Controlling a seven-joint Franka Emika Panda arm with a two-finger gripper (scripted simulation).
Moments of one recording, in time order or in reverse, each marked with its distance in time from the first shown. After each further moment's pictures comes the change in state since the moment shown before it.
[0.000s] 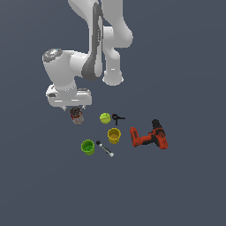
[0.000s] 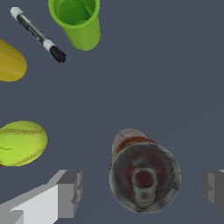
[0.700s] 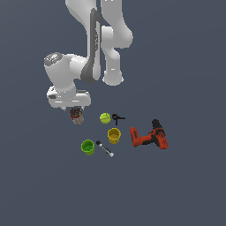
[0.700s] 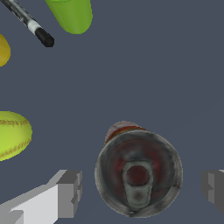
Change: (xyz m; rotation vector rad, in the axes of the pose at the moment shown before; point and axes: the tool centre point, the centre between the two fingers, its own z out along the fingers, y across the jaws) arm -0.015 0.011 0.020 -0.004 -0.002 -0.004
